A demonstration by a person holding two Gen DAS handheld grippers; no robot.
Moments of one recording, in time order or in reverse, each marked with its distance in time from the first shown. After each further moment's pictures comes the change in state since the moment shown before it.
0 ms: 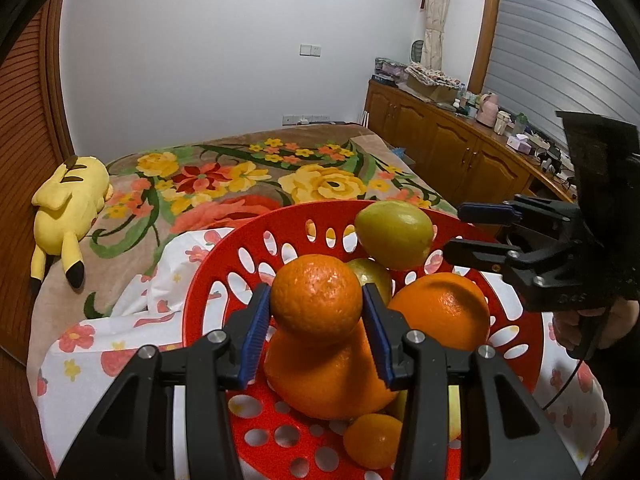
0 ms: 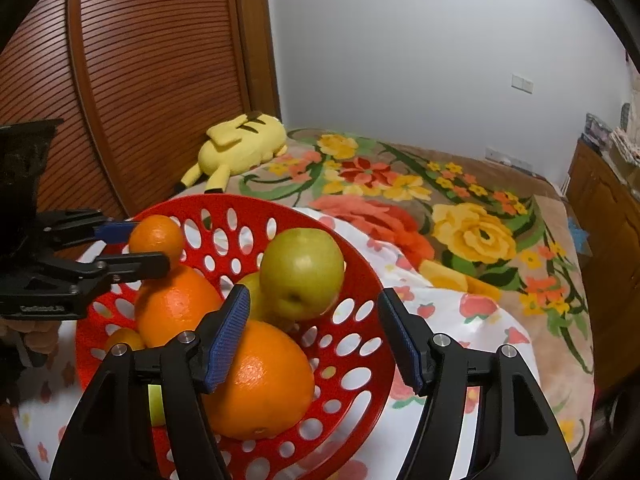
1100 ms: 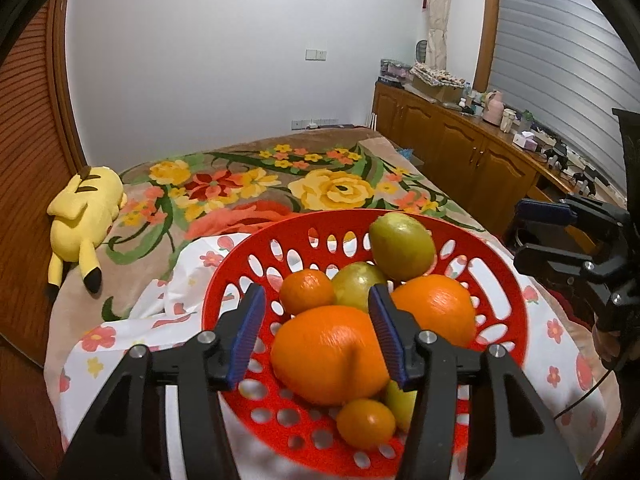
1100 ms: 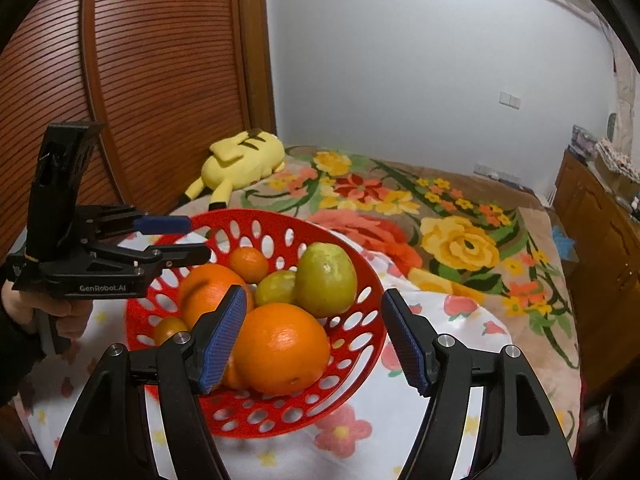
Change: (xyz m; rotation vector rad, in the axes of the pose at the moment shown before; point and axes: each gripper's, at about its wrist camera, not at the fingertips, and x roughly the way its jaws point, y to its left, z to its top) left arm -0.028 -0.004 0.003 0.022 -0.017 0.046; right arm -0.070 0.026 -0.005 -0.012 -0.053 -0.040
